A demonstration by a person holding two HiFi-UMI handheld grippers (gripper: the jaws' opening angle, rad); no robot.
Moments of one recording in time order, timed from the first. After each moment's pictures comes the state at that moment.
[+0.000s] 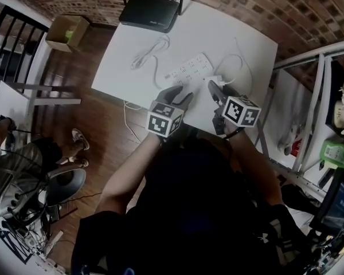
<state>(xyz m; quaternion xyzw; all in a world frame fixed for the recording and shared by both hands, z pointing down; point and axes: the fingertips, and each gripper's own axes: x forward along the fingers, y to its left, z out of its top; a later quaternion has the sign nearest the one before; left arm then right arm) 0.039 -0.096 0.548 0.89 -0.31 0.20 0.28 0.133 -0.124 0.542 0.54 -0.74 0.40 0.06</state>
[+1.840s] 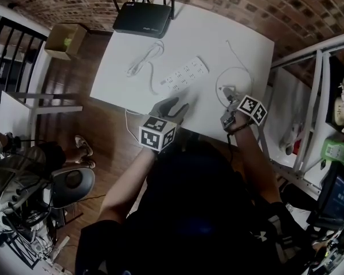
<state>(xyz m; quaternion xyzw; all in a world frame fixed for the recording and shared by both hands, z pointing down) 0.038 -0.076 0.535 0.89 -0.29 0.19 0.30 0.249 -0.093 0.660 0.61 -0.54 0.58 -0.05</state>
